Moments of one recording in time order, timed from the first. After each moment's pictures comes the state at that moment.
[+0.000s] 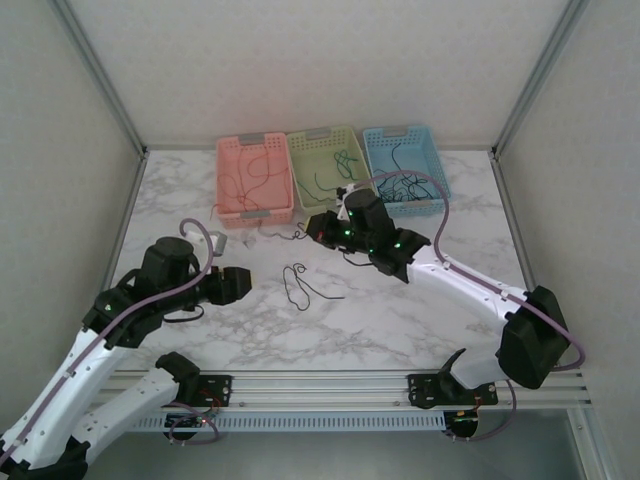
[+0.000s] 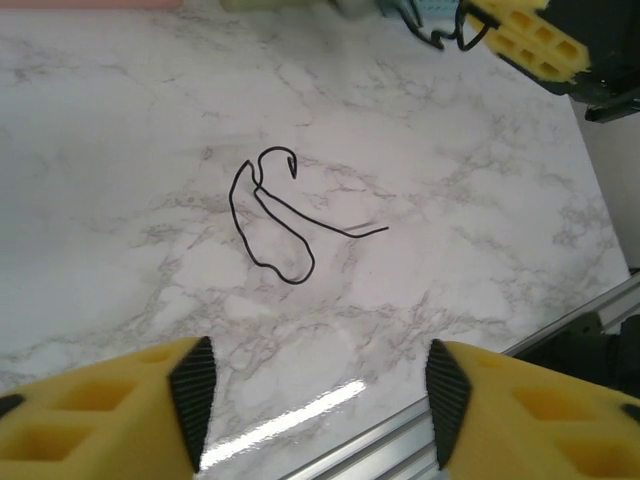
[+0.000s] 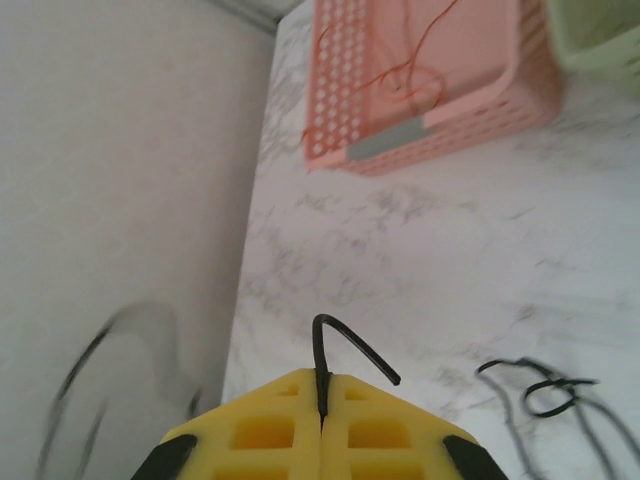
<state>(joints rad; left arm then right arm) -0.57 0.69 0.95 -0.95 0.17 -0.52 0.79 1.41 1.09 -0.15 -0.18 0.98</state>
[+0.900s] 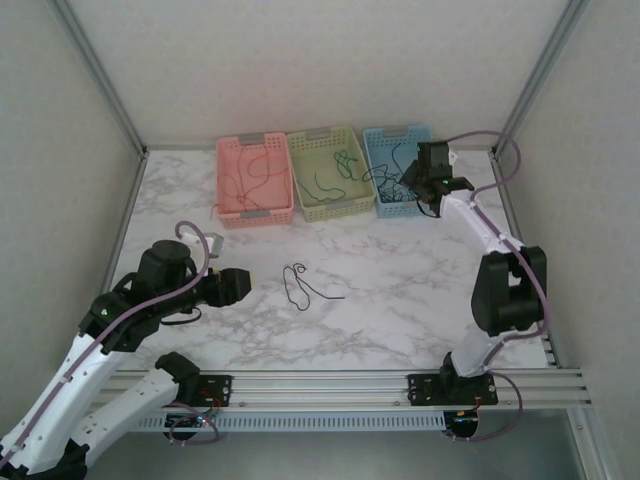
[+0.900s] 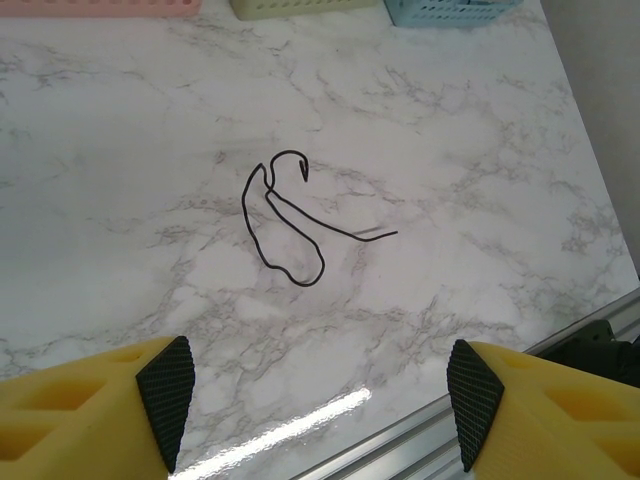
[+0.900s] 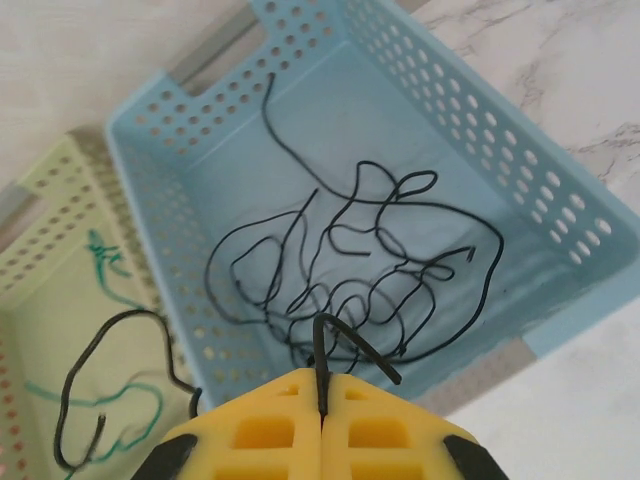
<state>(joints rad) -0.57 0.67 0.95 -0.95 0.15 -0.52 0.21 1.73 1.39 -0.39 0.19 0.67</state>
